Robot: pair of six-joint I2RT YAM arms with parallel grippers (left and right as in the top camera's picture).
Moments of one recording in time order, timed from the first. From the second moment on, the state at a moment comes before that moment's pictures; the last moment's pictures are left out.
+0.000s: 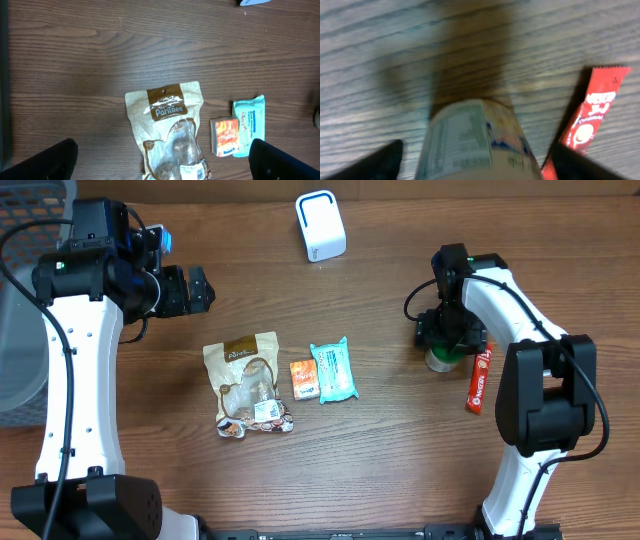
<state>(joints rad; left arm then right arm) 0.10 1.67 1.74 -1.23 0.20 -0.06 0.12 2.09 1.57 -1.13 0.09 0.30</state>
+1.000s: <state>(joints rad) 0.10 1.67 1.74 -1.23 0.20 -0.06 0.20 1.77 1.61 -1.08 -0.25 0.30</state>
